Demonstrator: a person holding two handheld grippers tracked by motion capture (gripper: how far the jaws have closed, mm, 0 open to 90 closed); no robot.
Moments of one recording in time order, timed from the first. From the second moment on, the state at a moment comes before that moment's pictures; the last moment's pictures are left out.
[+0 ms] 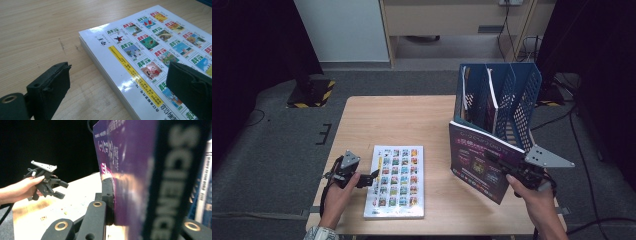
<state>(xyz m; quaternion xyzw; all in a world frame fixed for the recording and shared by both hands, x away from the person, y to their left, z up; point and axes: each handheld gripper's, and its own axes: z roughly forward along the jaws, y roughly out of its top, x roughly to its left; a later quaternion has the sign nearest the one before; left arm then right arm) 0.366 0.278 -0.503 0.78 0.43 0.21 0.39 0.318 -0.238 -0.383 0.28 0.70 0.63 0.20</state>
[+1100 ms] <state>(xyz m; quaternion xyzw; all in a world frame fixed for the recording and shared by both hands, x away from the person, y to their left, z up) 0.366 0.277 -0.504 0.78 0.43 0.21 0.39 0.280 -0.307 -0.363 0.33 0.68 0.62 0.23</state>
